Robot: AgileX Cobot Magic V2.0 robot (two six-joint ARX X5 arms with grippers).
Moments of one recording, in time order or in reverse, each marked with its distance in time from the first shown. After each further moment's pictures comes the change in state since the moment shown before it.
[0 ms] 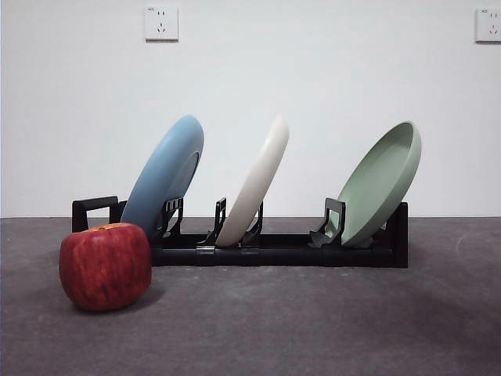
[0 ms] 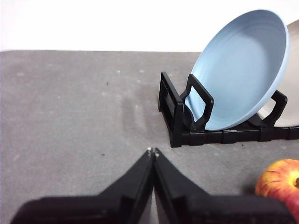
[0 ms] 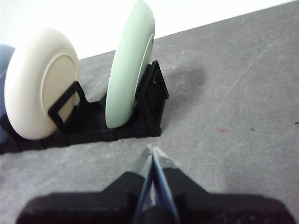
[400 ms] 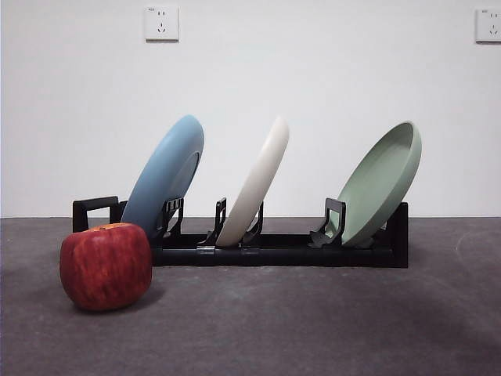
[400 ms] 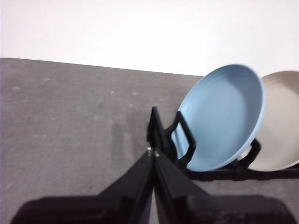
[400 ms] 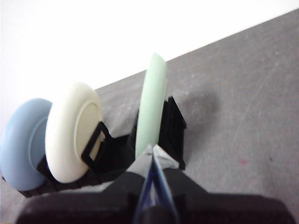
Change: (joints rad) left arm 0.000 0.208 0.247 -0.026 0.021 -0.094; right arm 0.000 0.211 0.242 0.003 0.000 0.119
